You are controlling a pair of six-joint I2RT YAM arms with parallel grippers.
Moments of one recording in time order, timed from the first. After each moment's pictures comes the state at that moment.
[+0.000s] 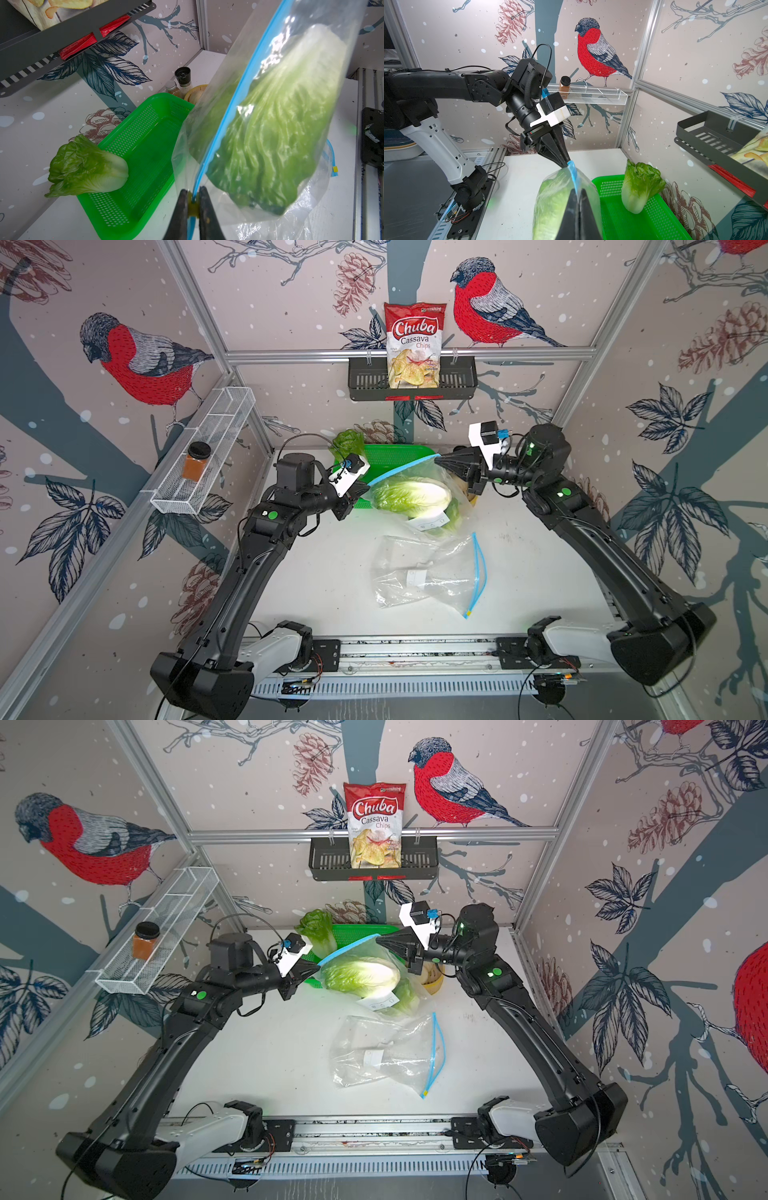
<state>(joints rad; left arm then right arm) -0.27 1.12 1.24 -0.63 0.57 0.48 0.49 1.28 1.38 -0.09 -0.94 -0.16</state>
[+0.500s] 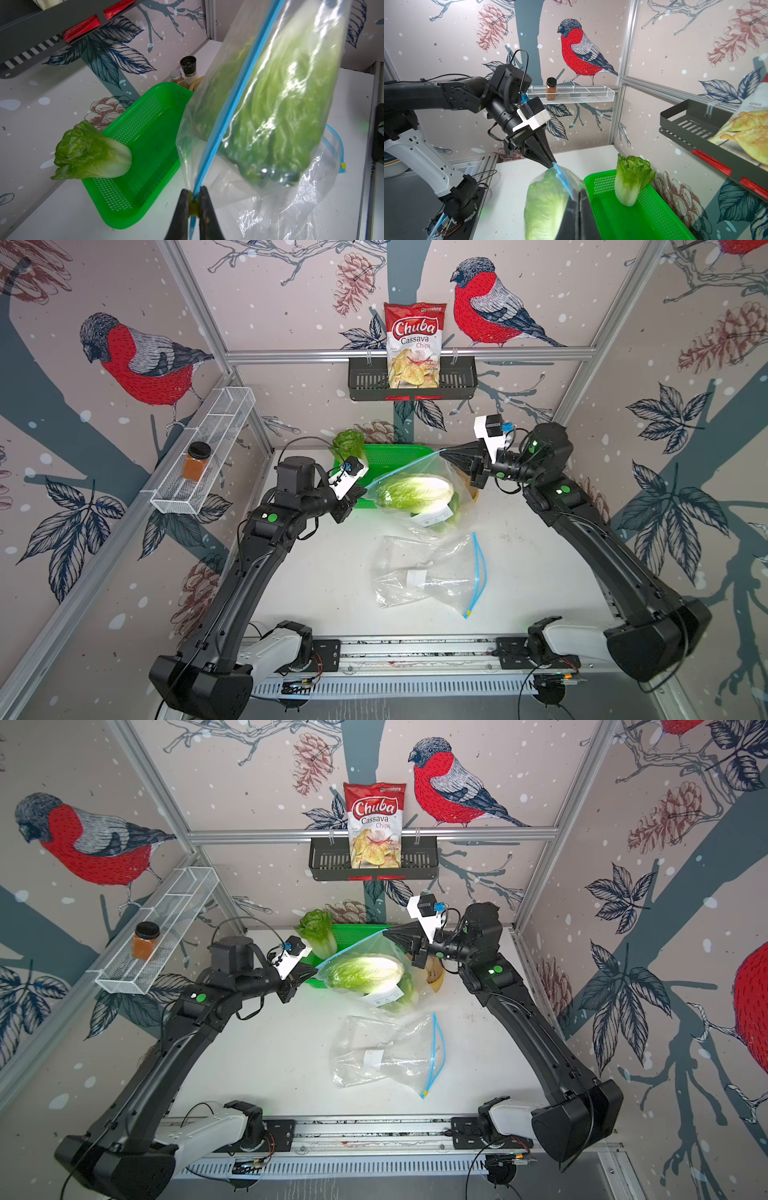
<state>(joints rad) -0.27 1.11 1.21 -0.66 0.48 0.47 0.43 1.29 1.35 -0.01 -0.91 -0.08</state>
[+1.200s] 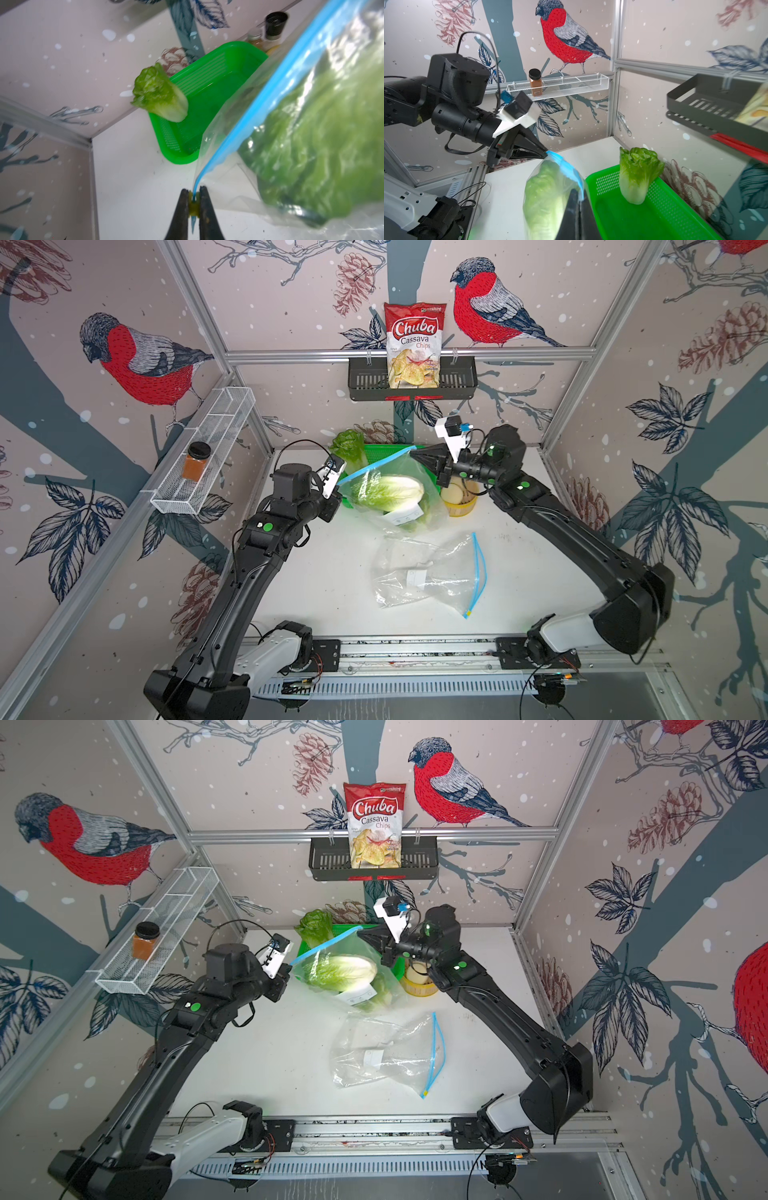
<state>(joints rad) -0.26 1.05 1.19 -0.68 0.00 0.33 0.66 1.47 1.38 0.05 -0.67 -0.02</state>
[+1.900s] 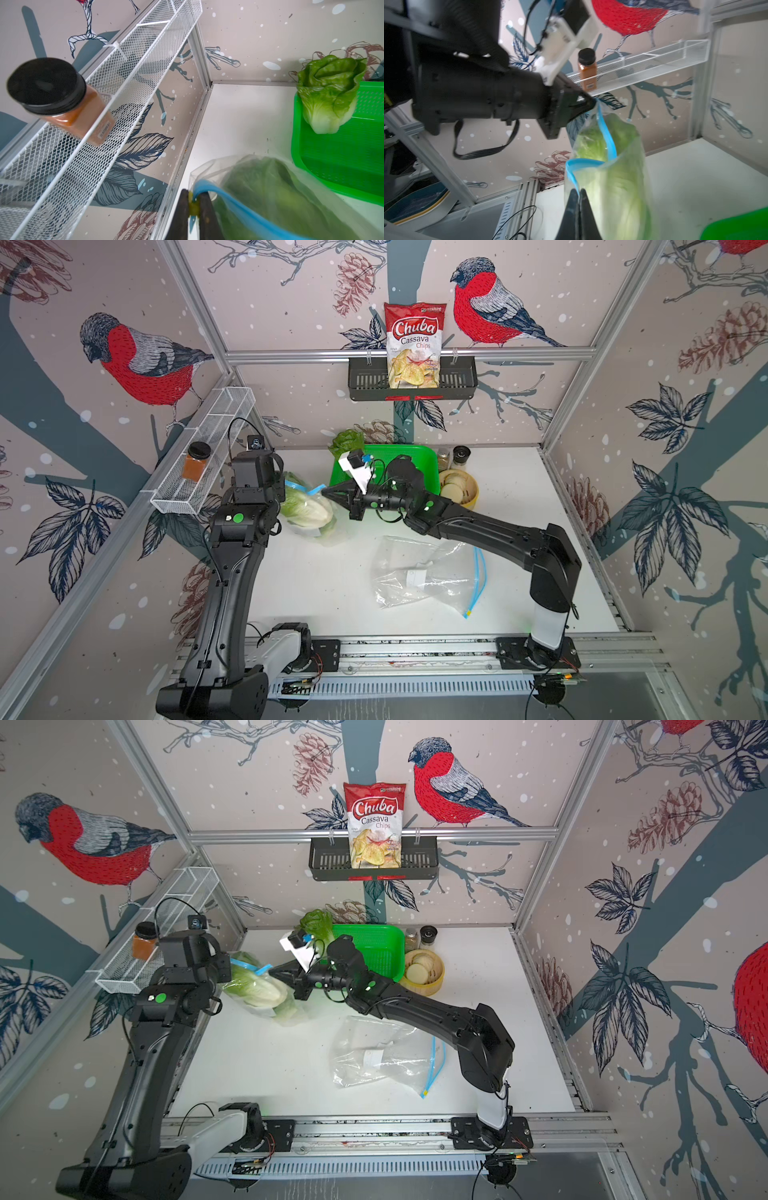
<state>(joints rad) 0.00 1.09 1.35 -0.81 -0.47 0.06 1.05 1.89 1.60 0.30 -0.49 0.24</state>
